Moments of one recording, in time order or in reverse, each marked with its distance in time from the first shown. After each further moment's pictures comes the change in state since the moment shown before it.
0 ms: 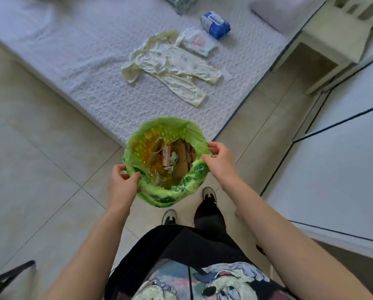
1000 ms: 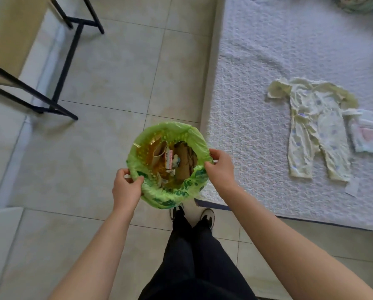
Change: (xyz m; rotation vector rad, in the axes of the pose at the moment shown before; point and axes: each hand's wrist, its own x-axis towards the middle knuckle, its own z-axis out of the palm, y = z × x) left_hand -0.006 -0.139 0.002 -0.517 0.769 -0.451; right_hand 0.067 -0.027 0.181 -0.591 -0.774 -0.332
